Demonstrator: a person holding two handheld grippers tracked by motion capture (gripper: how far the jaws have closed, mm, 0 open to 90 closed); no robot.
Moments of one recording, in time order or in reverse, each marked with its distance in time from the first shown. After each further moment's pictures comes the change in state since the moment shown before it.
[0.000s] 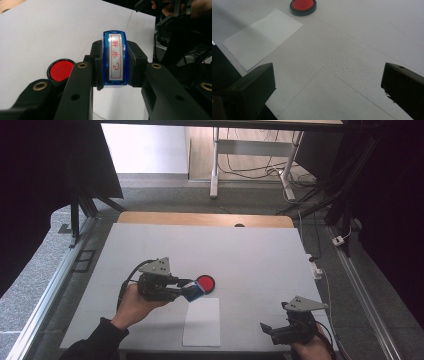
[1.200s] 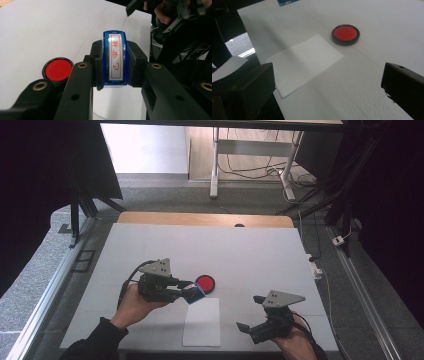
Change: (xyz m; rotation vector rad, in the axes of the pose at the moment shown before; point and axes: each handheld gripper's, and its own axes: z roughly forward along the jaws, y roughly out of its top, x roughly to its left) left arm 0.002 -0.002 0.002 0.009 -0.034 0.002; right arm 0.033 0.037 0.029 -0.094 0.224 -0.123
